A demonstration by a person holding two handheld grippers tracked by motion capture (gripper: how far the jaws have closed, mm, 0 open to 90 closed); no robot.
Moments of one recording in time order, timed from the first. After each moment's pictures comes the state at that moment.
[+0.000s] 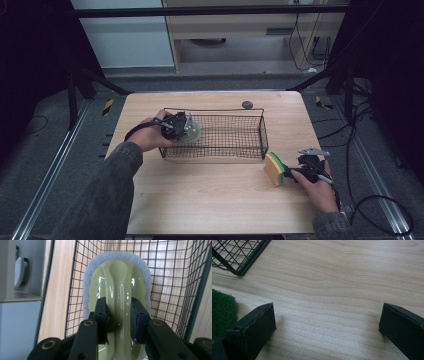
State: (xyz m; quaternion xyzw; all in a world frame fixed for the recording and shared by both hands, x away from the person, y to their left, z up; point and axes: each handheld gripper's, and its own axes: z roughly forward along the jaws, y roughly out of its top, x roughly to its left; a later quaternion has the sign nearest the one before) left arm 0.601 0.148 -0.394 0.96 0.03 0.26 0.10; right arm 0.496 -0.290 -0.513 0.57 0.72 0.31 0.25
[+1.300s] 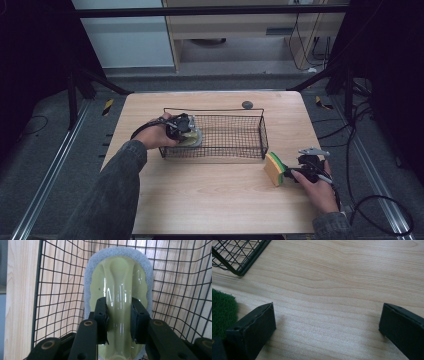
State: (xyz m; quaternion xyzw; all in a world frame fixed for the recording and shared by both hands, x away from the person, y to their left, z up) left arm 0.625 0.144 -0.424 0.98 0.06 0.19 0.08; right arm 0.497 -0.290 -0.513 0.56 0.73 0.31 0.25
